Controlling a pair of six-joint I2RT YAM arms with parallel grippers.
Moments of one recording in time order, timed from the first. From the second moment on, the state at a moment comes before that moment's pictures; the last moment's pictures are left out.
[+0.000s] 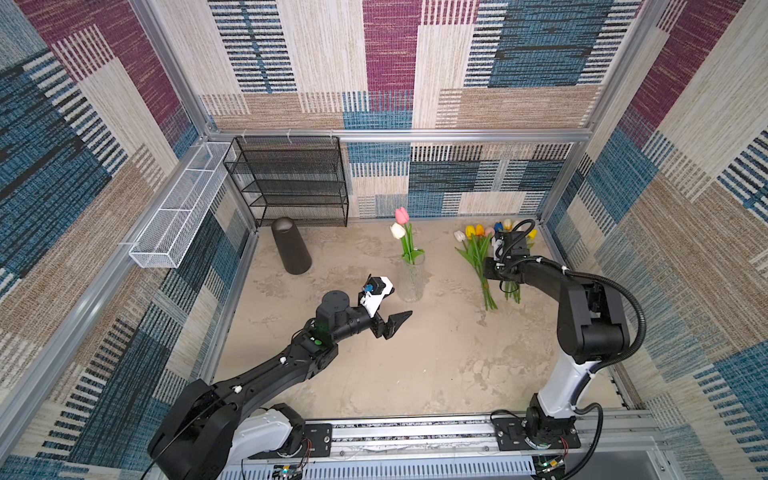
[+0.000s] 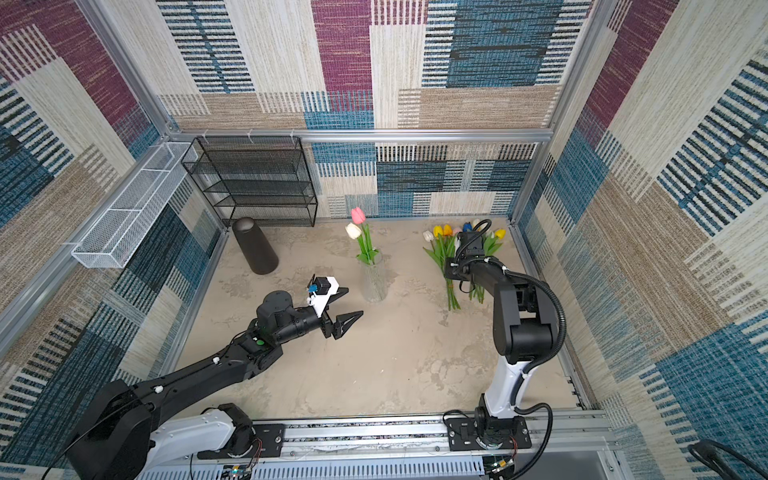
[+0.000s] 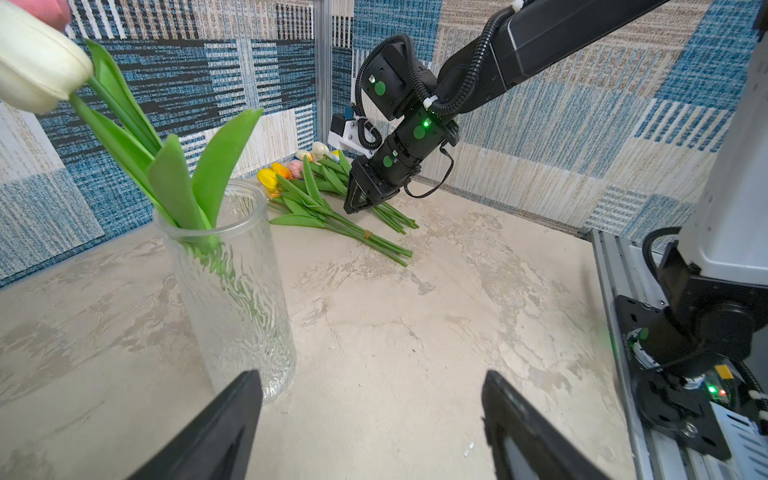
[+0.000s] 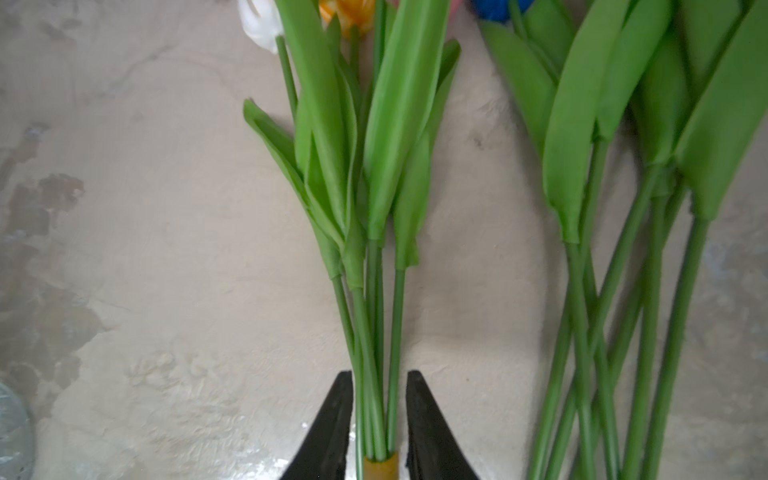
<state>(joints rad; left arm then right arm) -0.62 1.18 0.53 0.48 0.42 0.00 0.02 1.86 1.20 -0.31 -0.09 0.14</state>
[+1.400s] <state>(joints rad) -0.62 1.13 0.54 0.49 0.39 0.02 0.02 1.45 1.05 -0.08 -0.35 0.14</state>
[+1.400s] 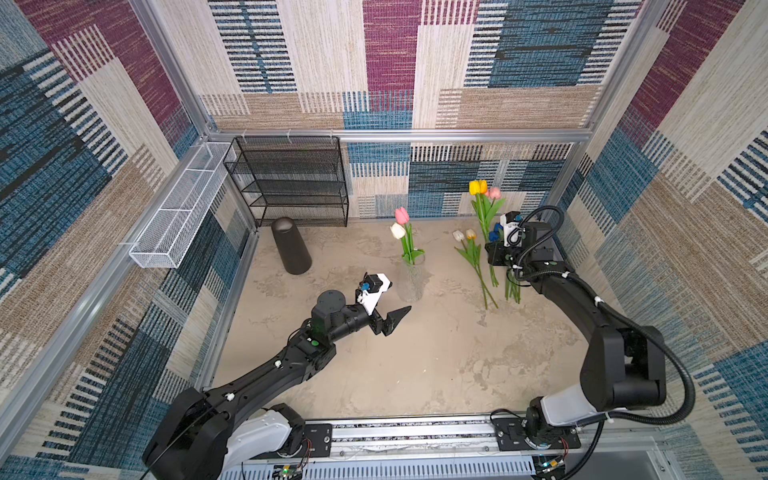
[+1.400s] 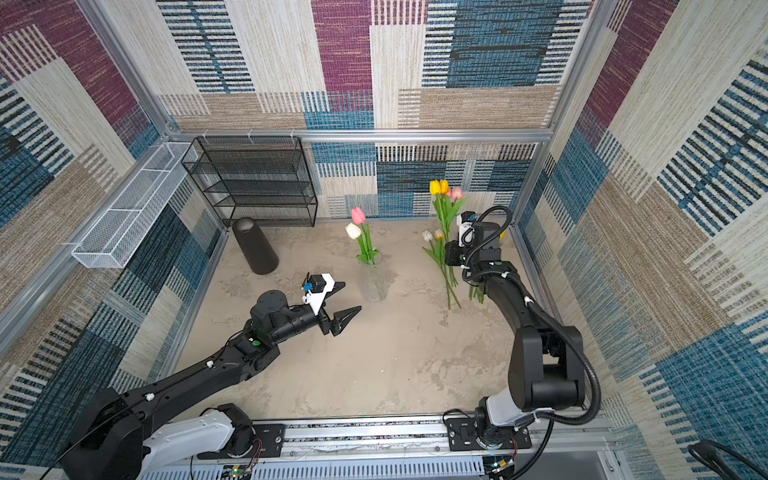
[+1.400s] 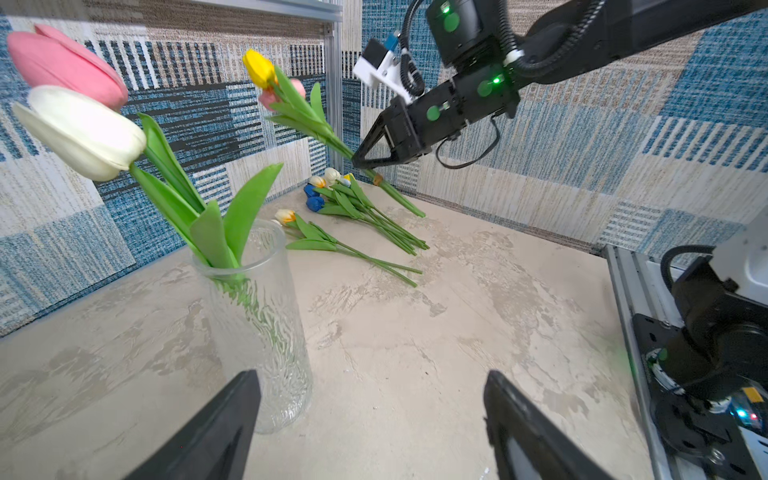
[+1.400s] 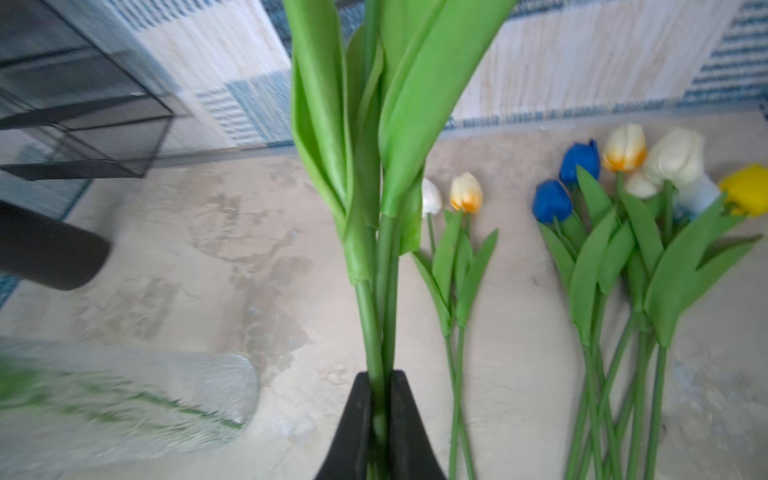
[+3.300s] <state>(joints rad) -0.62 1.07 0.40 0.65 0.22 -0.02 0.33 1.98 1.07 1.45 -0.75 0.63</state>
